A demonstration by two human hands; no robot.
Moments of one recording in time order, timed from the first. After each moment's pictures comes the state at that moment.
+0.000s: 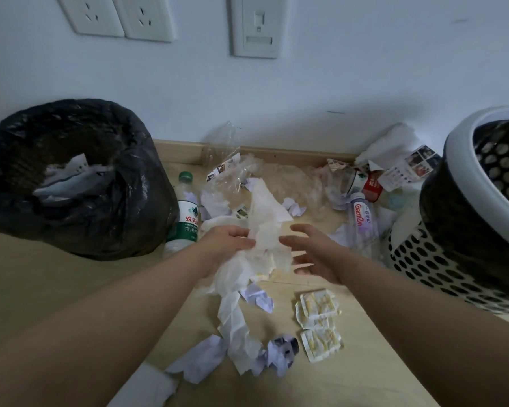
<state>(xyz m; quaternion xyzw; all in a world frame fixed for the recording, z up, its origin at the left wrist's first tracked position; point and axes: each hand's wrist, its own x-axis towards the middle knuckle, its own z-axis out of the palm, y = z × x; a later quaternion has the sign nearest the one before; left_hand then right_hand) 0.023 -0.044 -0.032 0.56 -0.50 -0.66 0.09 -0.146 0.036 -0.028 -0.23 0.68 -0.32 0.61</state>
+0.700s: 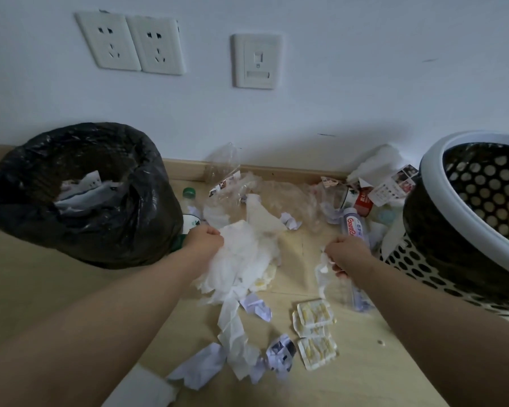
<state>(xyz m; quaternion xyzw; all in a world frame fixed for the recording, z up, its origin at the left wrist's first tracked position) 0.039 -0.053 -0.021 0.67 -0.53 -0.49 0.17 -0.177 0.052 -0.015 -0.21 0.85 -0.29 0.38</state>
